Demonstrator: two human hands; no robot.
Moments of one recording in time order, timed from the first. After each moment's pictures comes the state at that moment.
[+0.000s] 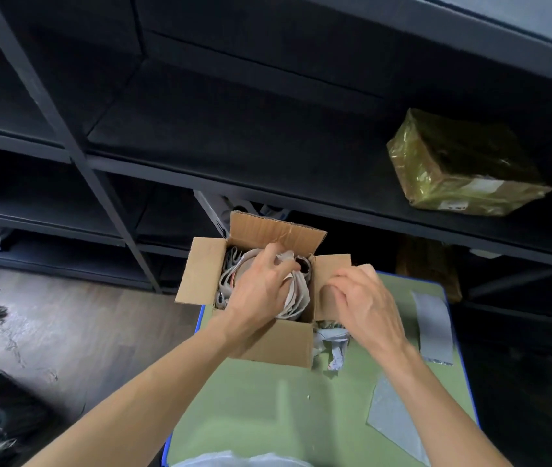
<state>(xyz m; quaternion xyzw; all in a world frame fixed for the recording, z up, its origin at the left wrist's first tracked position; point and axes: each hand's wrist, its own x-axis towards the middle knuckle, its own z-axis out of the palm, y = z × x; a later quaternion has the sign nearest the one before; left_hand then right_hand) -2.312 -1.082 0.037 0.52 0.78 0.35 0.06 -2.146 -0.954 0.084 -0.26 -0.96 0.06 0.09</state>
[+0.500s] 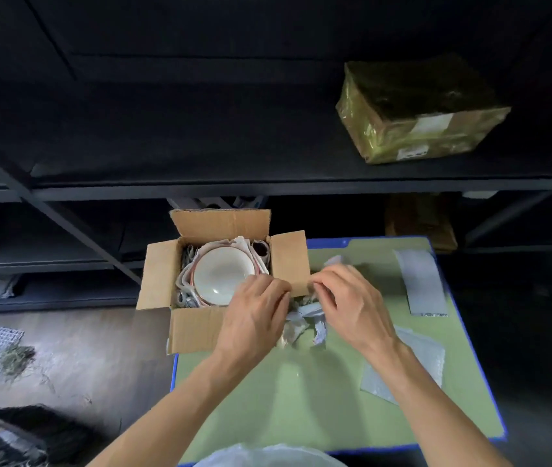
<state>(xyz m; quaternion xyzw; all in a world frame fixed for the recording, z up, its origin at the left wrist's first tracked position) -2.221 -1.083 0.057 0.57 0.75 0.34 0.03 -2.076 -0.952 0.064 -0.30 -0.92 0.17 0.18</state>
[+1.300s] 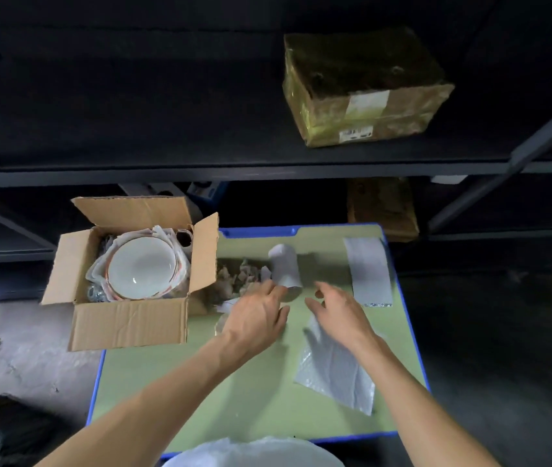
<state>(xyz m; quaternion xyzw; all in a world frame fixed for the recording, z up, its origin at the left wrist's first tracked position) -2.121 -0.989 0.004 0.57 0.79 0.13 0.19 -1.977 -0.867 -0.010 -0.45 -0.83 0.31 -0.09</state>
